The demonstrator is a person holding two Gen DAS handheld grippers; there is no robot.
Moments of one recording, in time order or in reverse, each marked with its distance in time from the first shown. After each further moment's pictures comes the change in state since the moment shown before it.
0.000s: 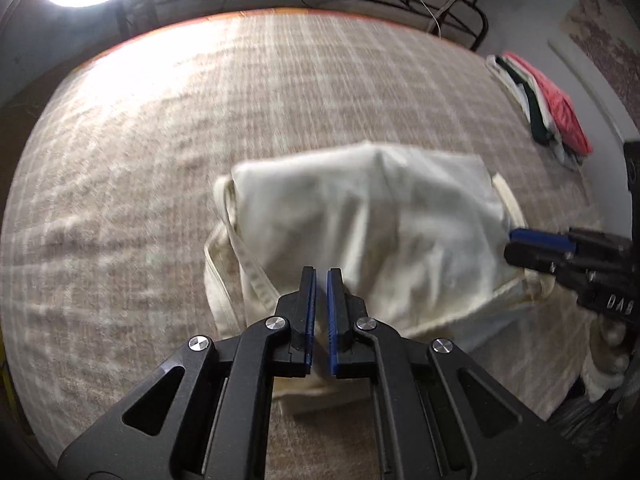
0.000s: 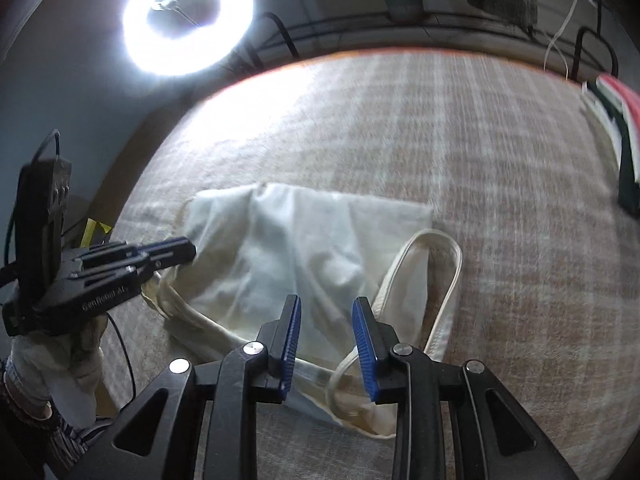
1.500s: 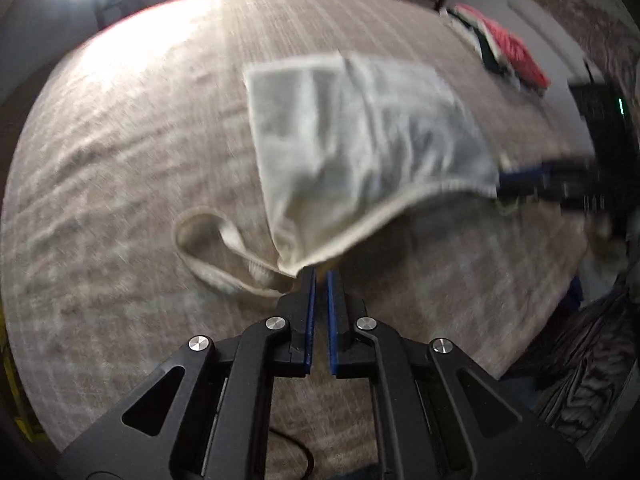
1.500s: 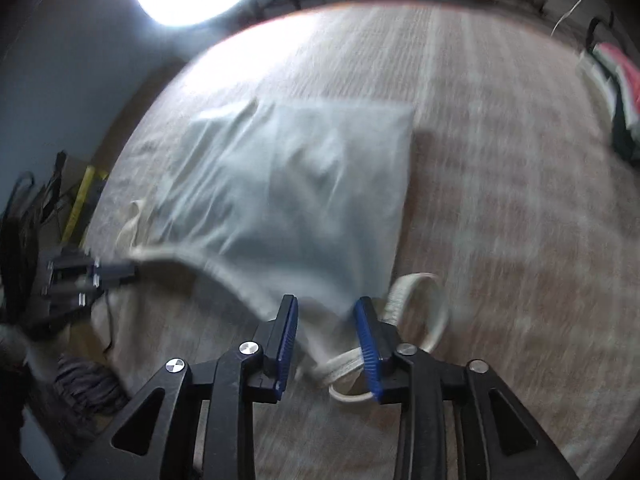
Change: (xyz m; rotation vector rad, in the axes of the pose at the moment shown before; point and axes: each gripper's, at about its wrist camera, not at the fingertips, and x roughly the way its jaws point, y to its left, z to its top) left arm -0.049 0.018 -0.079 0.083 0.021 -0.070; right arm -0.002 -0.013 -0.058 -0.067 0.162 0.015
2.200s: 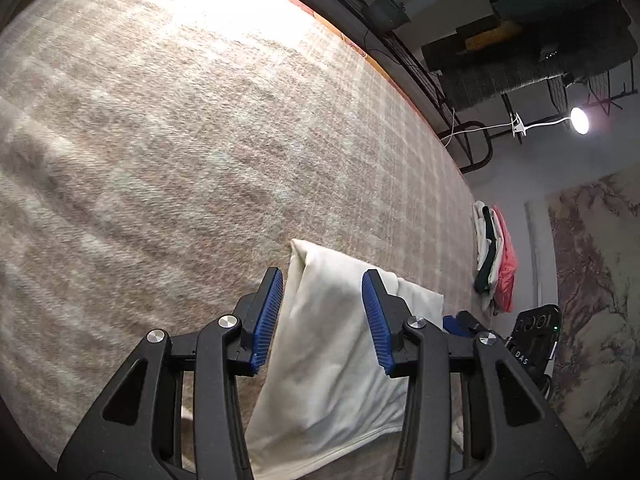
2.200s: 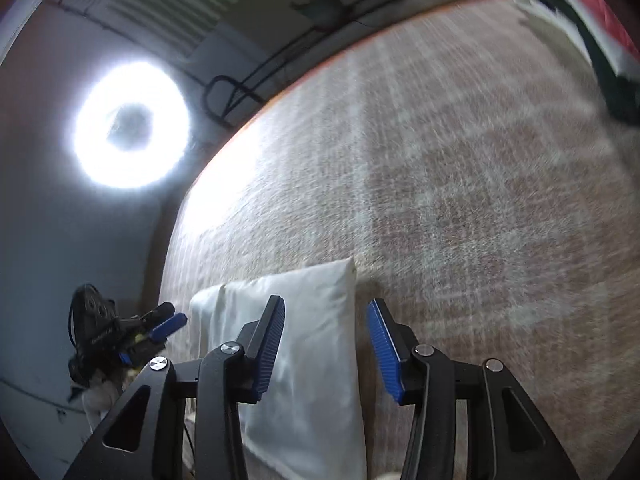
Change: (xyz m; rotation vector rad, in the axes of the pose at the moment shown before) left arm 0.052 0.109 0.106 -0.636 -0.144 -0.308; right arm -0.008 -0.097 0.070 0.423 -0.272 0.226
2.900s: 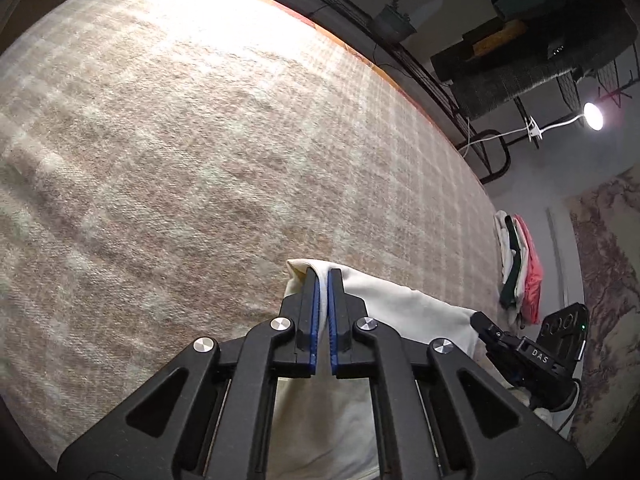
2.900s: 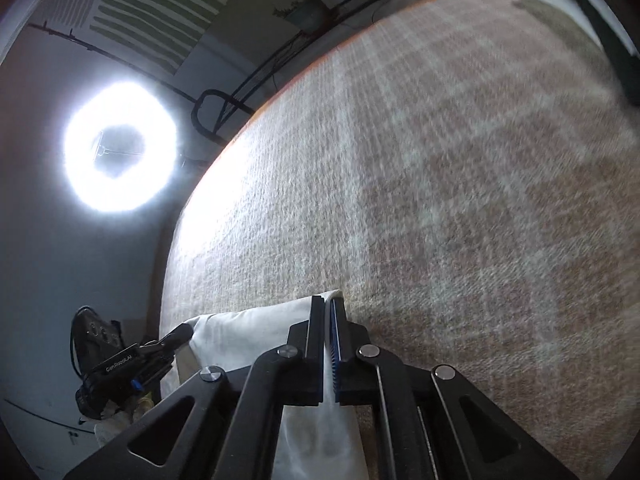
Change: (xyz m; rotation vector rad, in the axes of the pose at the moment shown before) left arm 0.022 -0.014 -0.015 0.028 -0.095 0.094; right arm 0.031 -0.004 0.017 0.039 -0.047 0.002
